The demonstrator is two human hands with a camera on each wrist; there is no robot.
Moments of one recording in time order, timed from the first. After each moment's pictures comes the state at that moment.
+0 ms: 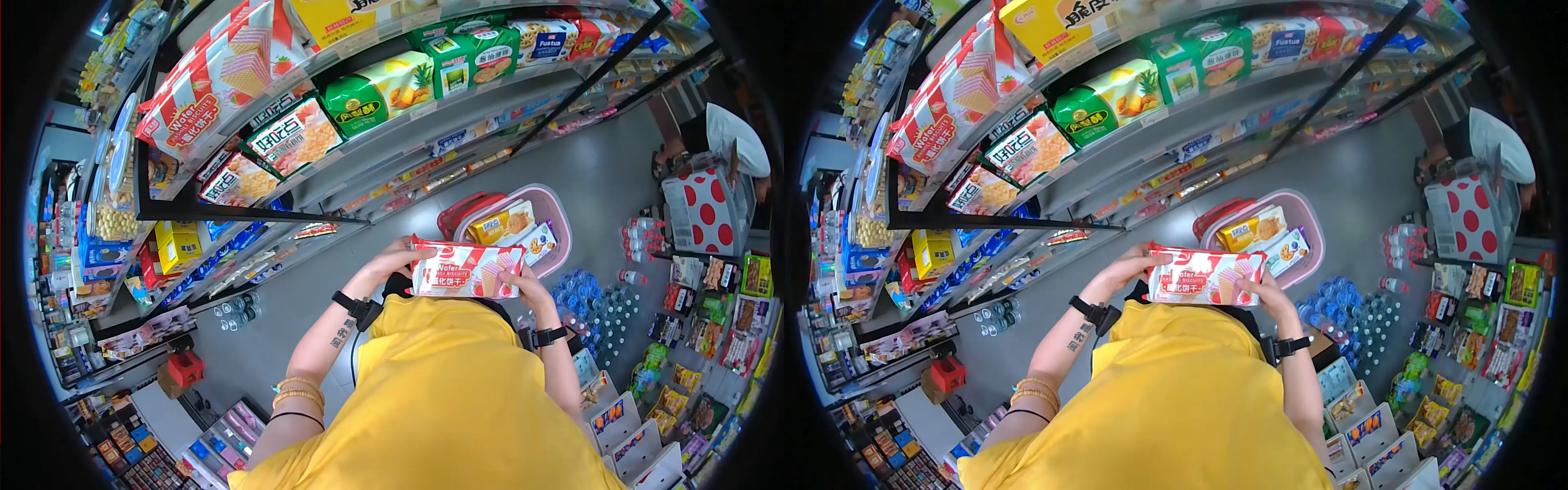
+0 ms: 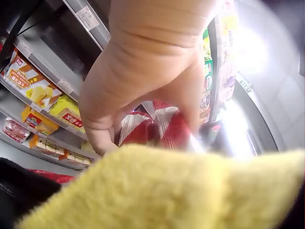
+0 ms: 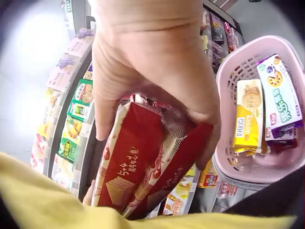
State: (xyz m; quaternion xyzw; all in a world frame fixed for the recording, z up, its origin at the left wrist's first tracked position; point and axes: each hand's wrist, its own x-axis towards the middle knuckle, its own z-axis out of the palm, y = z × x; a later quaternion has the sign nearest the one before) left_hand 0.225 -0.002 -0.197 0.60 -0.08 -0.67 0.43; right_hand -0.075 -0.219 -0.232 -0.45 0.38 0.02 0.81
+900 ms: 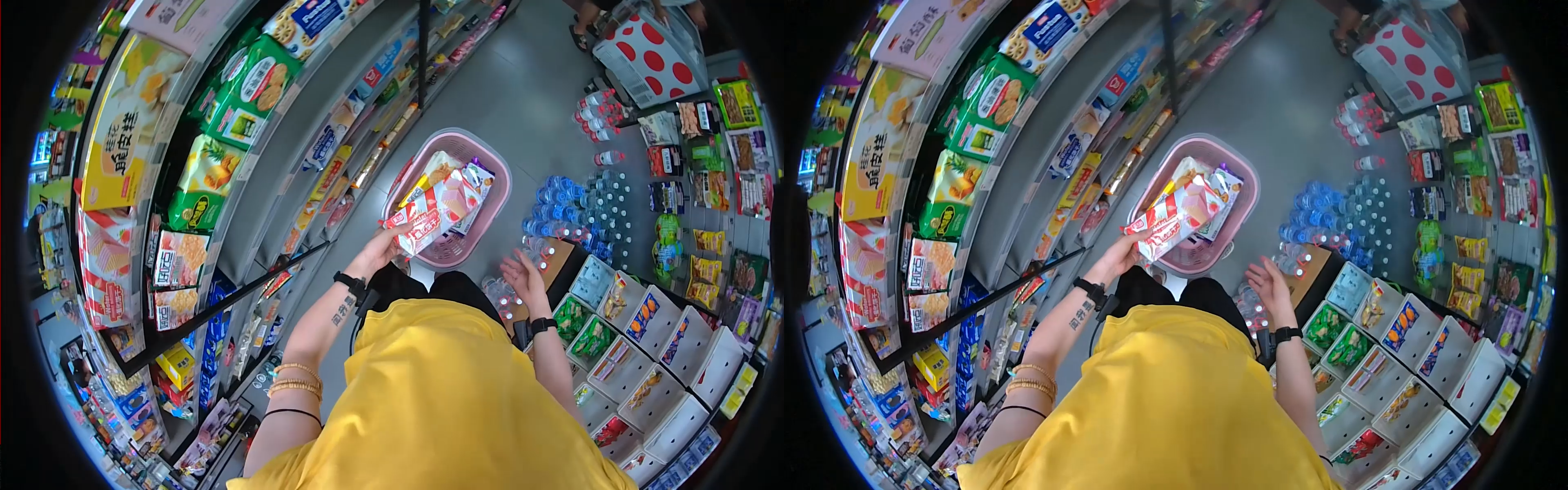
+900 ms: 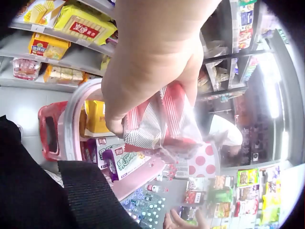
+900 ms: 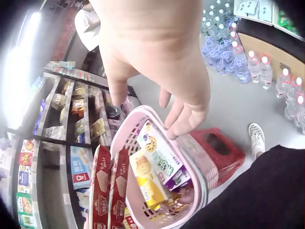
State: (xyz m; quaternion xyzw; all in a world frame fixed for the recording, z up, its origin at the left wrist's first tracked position) left_hand 0.133 -0.135 -0.339 0.46 0.05 -0.76 0.45; right_hand -0.309 -0.176 -0.331 -0.07 0.54 -0.29 0.79
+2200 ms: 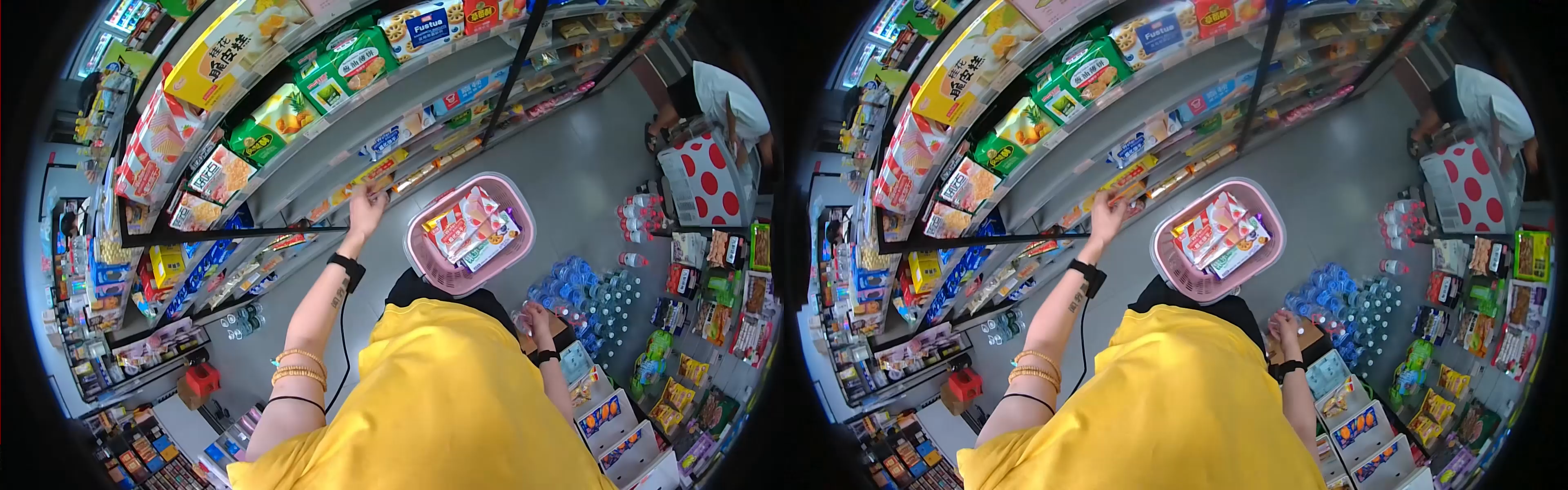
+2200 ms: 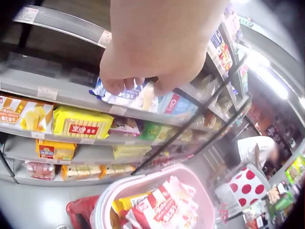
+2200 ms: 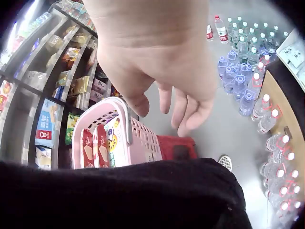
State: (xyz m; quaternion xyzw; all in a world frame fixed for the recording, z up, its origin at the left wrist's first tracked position) left_hand 0.209 -0.142 -0.290 0.87 -0.30 -0.10 0.38; right_hand -0.393 -0.270 -0.405 -0.30 0.66 -0.07 0.68
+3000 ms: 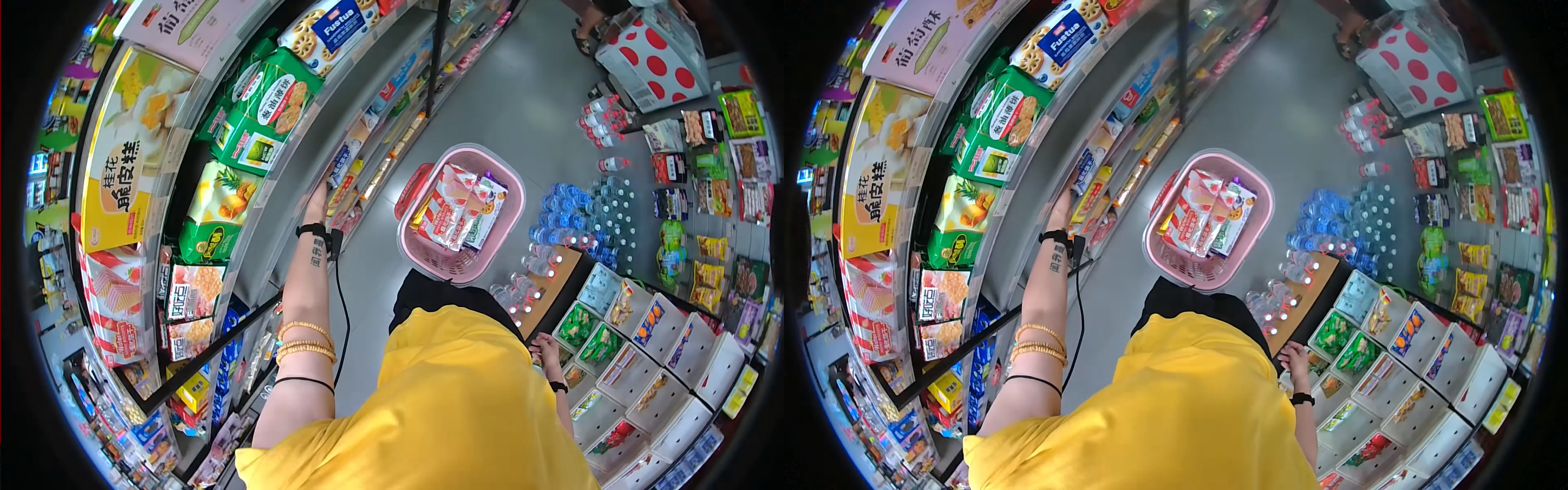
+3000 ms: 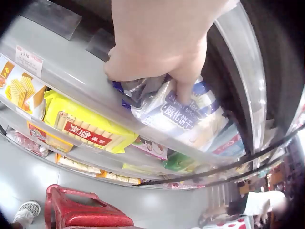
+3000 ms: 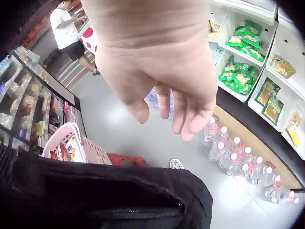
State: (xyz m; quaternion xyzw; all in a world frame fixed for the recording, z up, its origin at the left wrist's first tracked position) left_hand 0.383 -0.225 -0.411 0.77 -0.15 -0.35 0.51; right_hand -0.426 -0.005 -0.325 -0.14 0.78 -0.14 0.60
